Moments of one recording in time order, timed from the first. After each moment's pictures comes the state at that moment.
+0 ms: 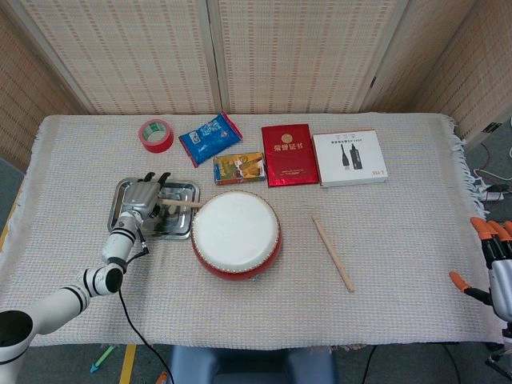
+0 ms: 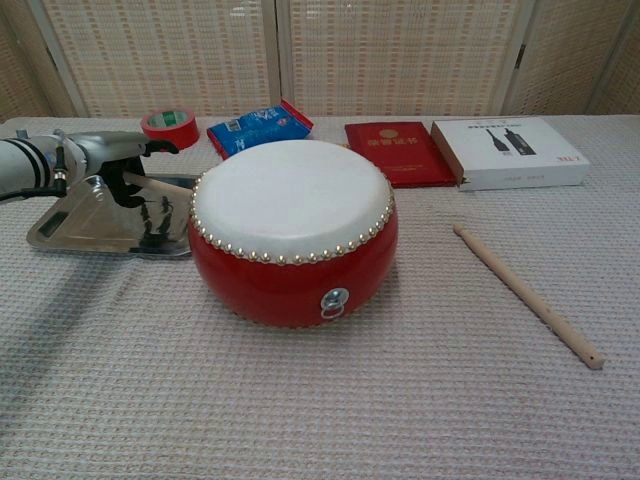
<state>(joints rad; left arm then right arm) -0.91 -1.65 -0.26 -0.87 0.84 0.59 0.28 0.02 -1.10 0.09 -1.52 -1.54 1.61 0.10</state>
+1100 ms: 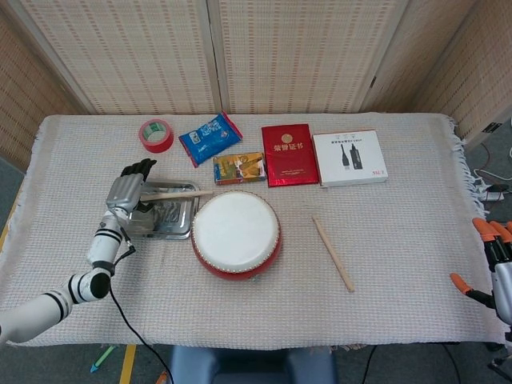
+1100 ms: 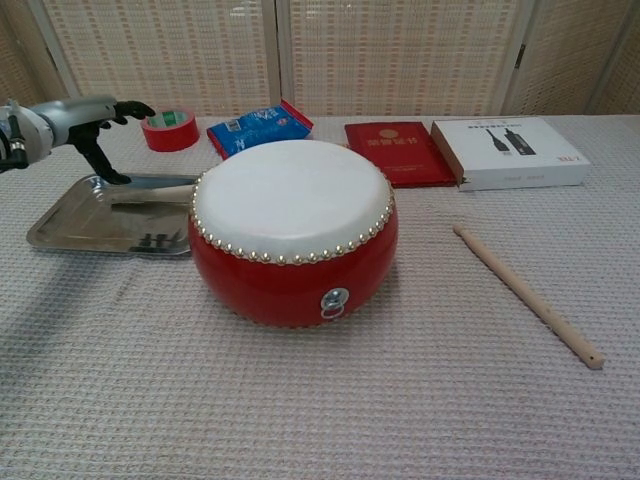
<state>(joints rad) -0.83 -1.53 -0.31 -1.07 0.85 0.73 0.11 0.01 -1.08 0.09 -1.55 -1.57 1.64 0.11</state>
